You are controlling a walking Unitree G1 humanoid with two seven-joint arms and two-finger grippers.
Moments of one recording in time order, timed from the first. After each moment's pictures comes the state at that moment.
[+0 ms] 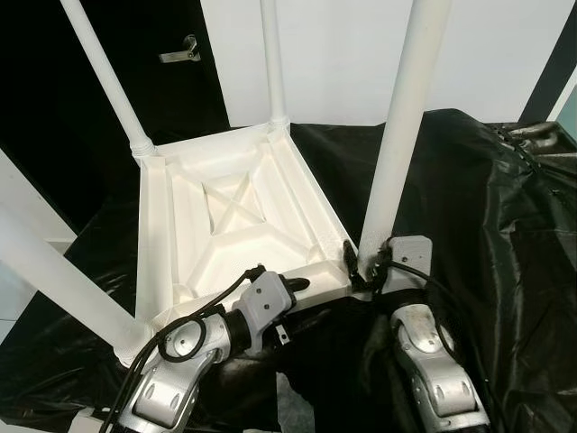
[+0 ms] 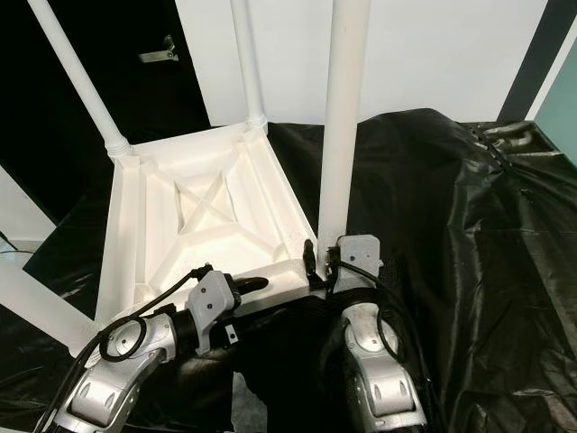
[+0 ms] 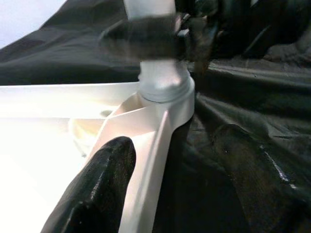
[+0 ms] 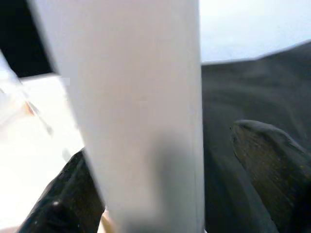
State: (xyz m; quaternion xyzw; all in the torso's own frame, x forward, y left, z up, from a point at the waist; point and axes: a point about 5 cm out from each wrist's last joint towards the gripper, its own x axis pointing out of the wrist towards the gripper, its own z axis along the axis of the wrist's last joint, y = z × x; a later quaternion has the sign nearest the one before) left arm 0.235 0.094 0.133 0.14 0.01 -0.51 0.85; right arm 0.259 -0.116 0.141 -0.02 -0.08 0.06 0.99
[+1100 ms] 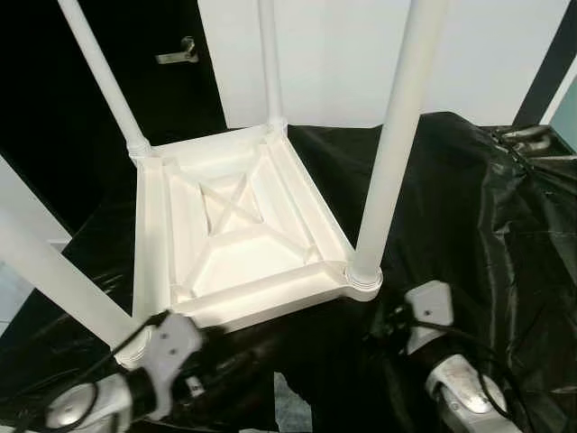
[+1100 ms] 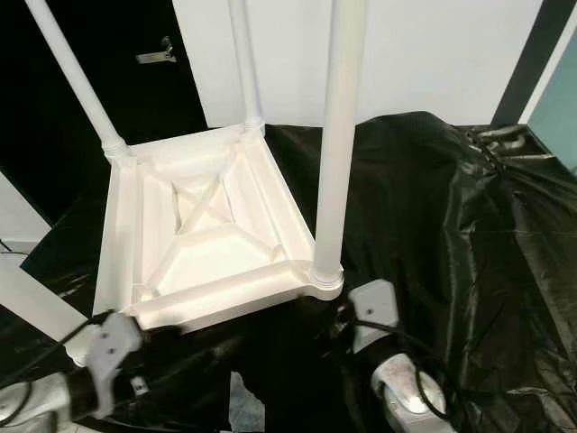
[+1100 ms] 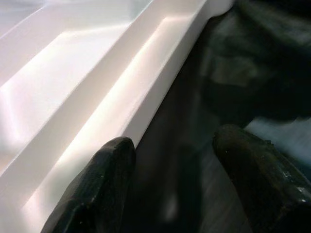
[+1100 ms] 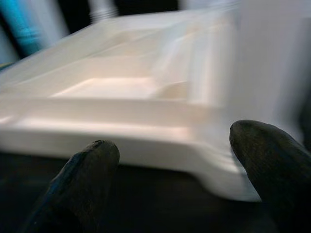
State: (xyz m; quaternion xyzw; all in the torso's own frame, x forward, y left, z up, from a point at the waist) left arm 0.171 0.201 0.129 0.15 0.17 -0.40 0.89; right arm 0.203 -0.113 0.115 -0.05 0.00 0.29 0.96
